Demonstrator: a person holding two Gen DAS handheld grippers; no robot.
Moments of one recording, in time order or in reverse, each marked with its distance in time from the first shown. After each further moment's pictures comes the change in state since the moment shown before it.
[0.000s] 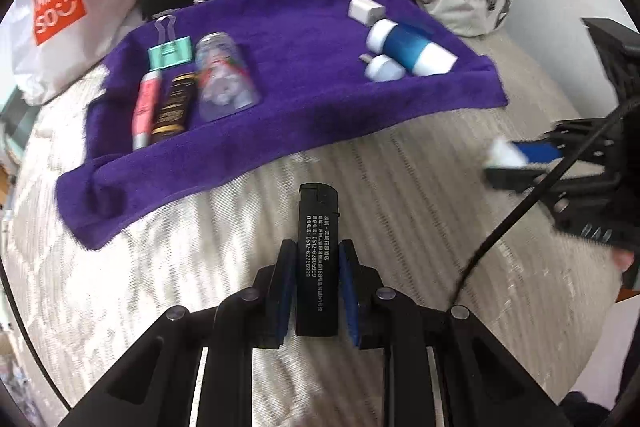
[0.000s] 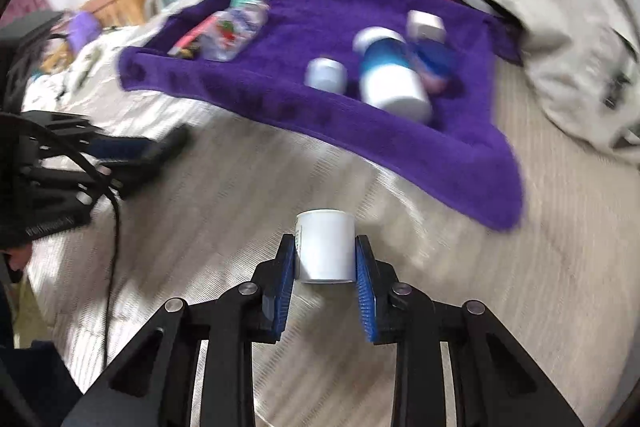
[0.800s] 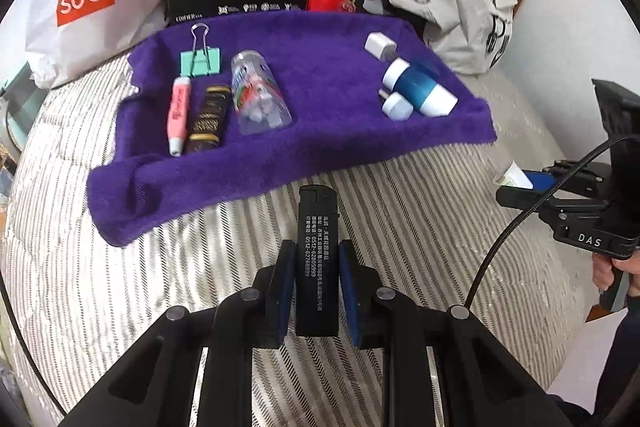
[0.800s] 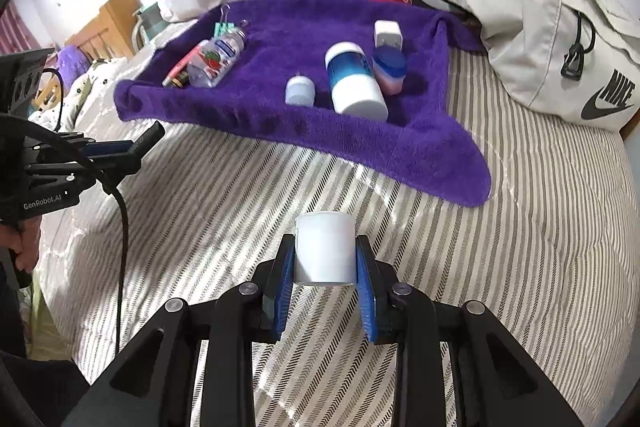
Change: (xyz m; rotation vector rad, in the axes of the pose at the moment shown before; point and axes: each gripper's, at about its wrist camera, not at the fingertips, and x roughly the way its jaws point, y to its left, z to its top) left arm -0.026 0.029 0.003 -0.077 -0.068 -0.100; right arm -0.026 -0.009 -0.006 0.095 -0.064 0.026
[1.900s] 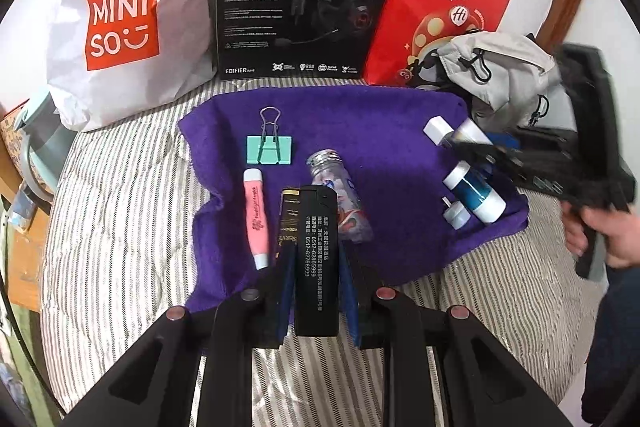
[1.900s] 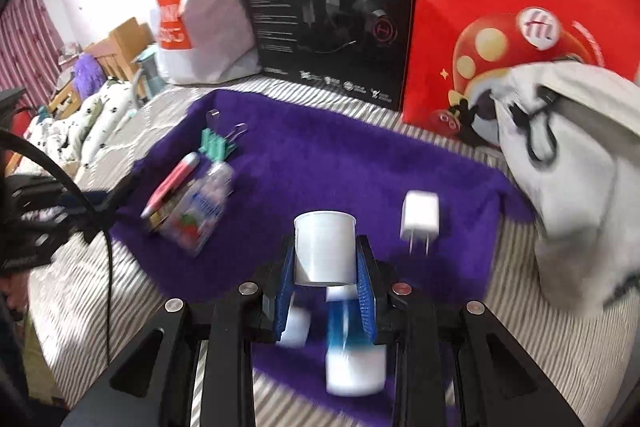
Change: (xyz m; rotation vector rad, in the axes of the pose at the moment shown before) left arm -0.012 0.061 0.077 -0.054 -0.068 0.045; right arm 0.050 0.003 0.162 -0.101 -0.095 0.038
